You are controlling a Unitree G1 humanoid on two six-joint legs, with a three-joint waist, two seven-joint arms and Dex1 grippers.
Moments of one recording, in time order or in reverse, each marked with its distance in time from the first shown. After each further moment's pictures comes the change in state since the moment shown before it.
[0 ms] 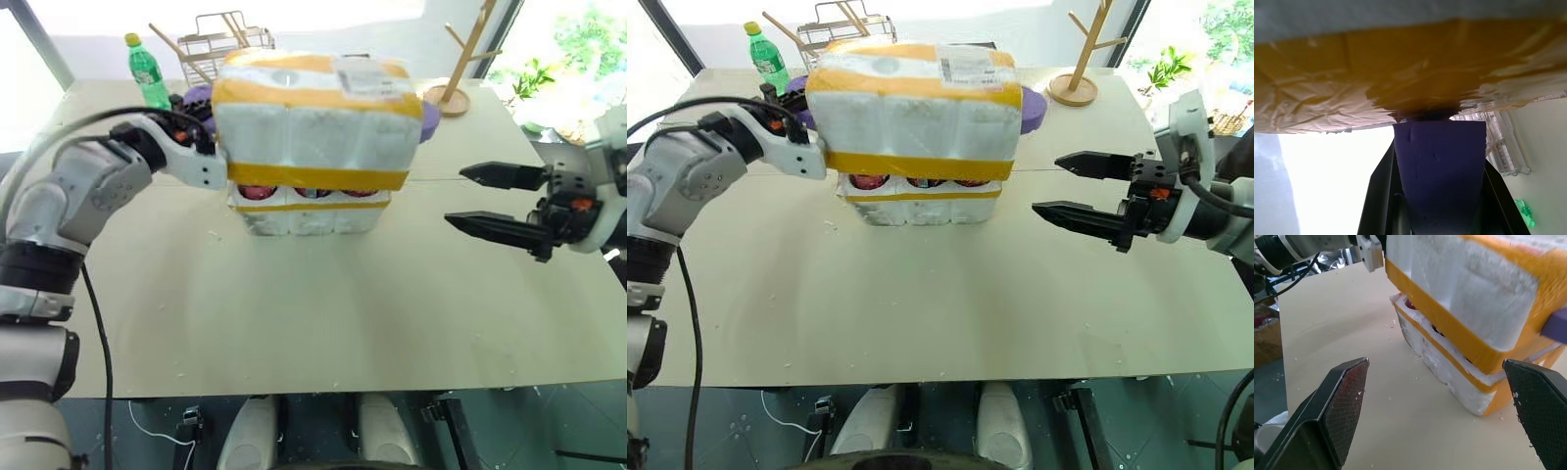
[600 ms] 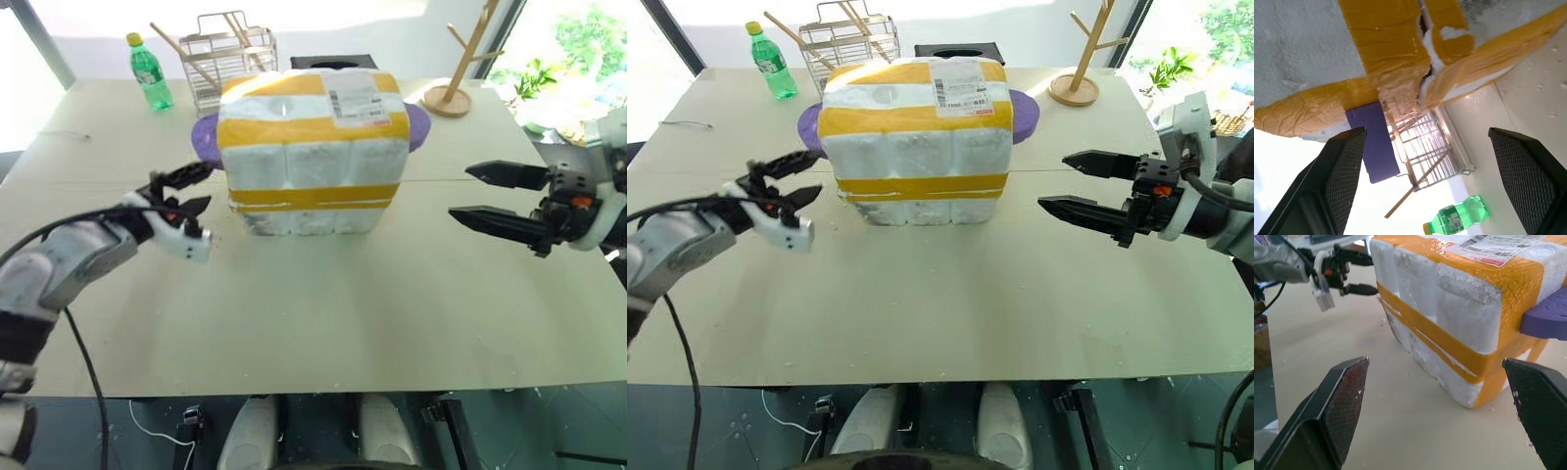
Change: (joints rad) left arm 0.468 0.159 0.125 -0.238 0.024 -0.082 0.161; right arm 0.024 0.015 0.020 0.052 -0.031 -0.028 -0.009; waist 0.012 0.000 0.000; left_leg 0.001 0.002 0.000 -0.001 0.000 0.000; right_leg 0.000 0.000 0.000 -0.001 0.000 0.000
